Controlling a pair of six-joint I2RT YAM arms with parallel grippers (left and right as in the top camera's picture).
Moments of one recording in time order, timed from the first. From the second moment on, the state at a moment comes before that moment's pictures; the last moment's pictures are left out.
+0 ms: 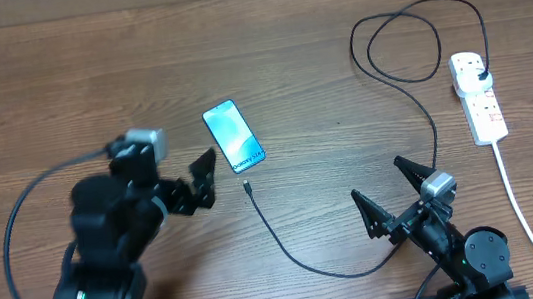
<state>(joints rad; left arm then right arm) -0.21 0.80 0.81 -0.47 0.22 -0.19 0.26 0.01 0.02 -0.01 -0.30 0.17</state>
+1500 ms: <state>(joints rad) -0.62 1.51 1.08 -0.56 -0.10 -0.47 0.26 0.01 0.02 -0.01 -0.30 0.17</state>
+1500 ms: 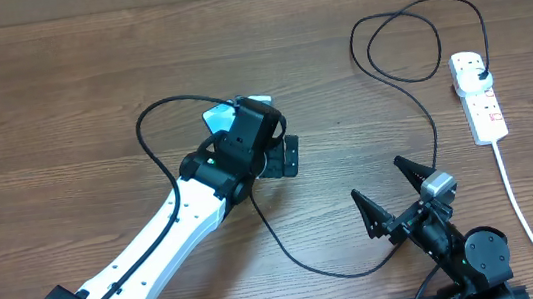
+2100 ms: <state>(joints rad) -0.47 1.79 1.42 -0.86 -0.12 -0.64 0.26 0.01 0.02 -0.01 -0.30 0.17</state>
